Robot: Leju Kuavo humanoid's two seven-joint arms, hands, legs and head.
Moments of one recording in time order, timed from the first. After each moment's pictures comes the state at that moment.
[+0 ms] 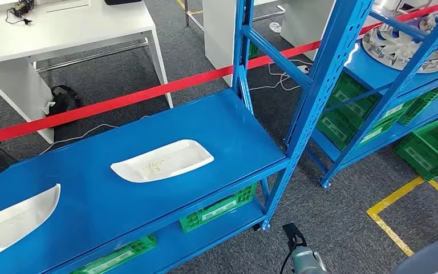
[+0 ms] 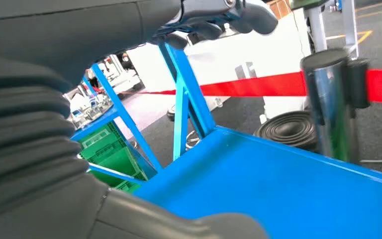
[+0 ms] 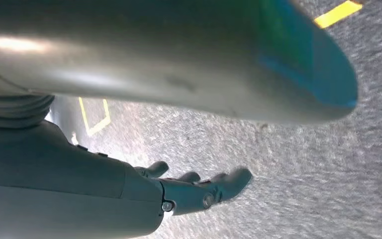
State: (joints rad) left arm -1.07 0.10 -0.25 -0.25 -1.12 -0.24 0.04; right arm -0.06 0.13 -0.90 -0.16 0.86 0.07 0.17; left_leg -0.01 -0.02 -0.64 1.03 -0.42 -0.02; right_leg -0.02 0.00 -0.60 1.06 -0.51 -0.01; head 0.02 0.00
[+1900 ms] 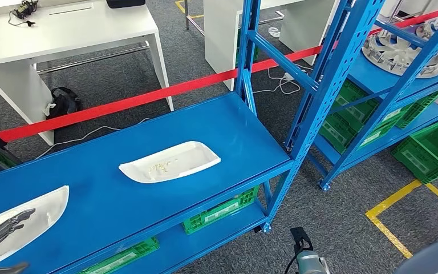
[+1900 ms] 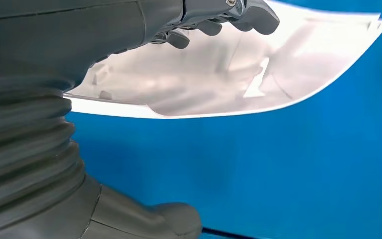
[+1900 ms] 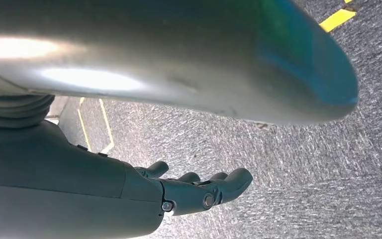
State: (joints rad) left arm -0.71 0.30 -0.23 -0.43 -0.50 -0.88 -0.70; right arm -0.06 0.13 -0.98 -0.16 0.82 0.06 0.17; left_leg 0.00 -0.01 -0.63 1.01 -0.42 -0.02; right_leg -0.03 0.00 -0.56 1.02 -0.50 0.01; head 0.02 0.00
